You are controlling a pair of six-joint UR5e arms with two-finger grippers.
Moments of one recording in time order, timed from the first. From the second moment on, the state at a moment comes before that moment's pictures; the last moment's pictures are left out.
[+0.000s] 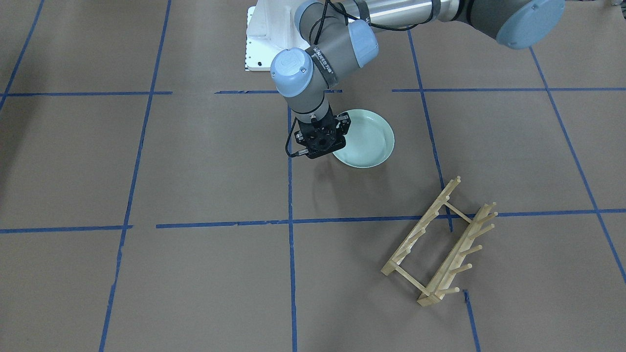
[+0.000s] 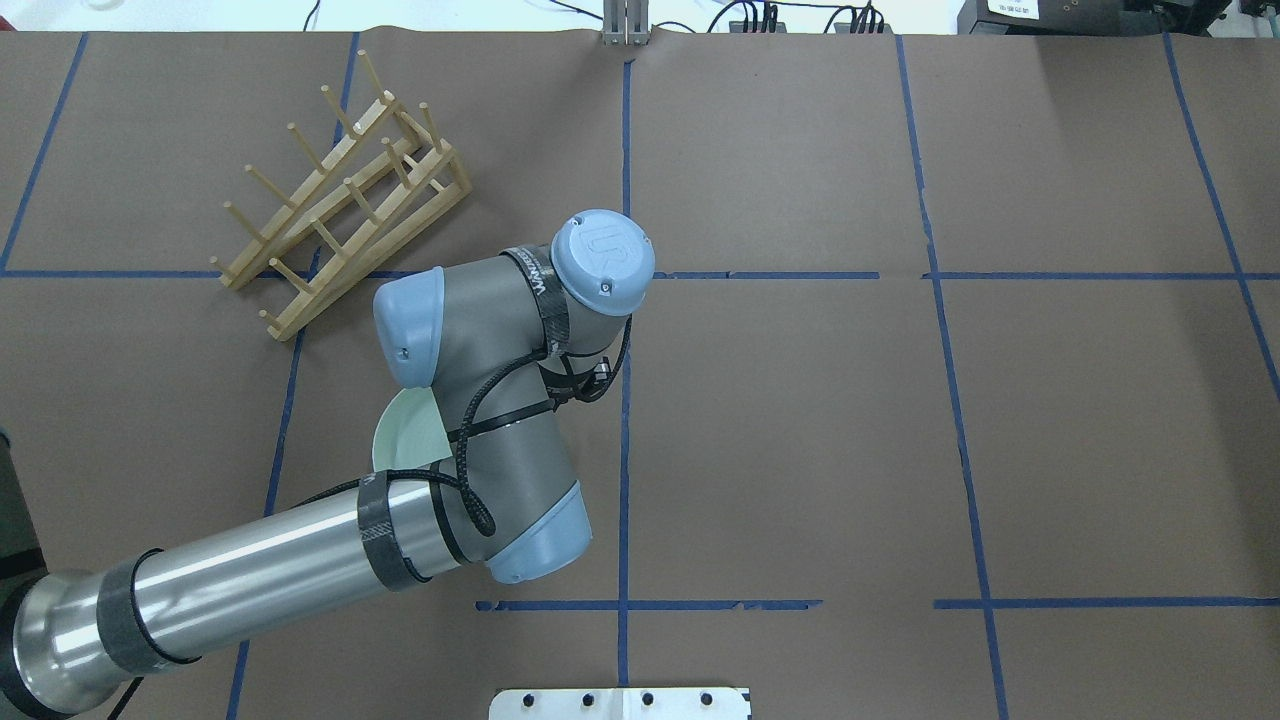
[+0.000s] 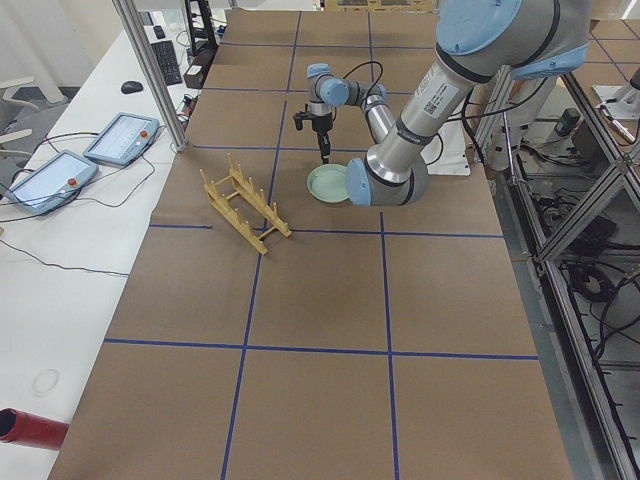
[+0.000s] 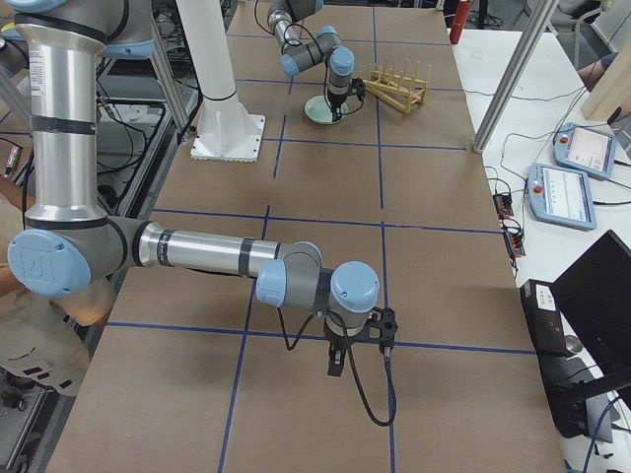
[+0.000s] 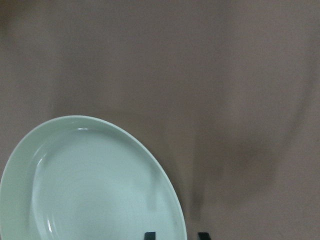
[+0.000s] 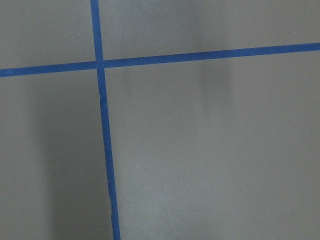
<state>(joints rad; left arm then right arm) -0.51 -2.46 -1.52 -1.19 -1.85 -1.31 1.62 -1.63 1.56 -1.62 2.32 -0.02</state>
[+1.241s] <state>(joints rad) -1.53 -1.91 -1.79 -1.20 -2.25 0.04 1.62 -1.63 1.56 -1.62 2.32 -0.02</state>
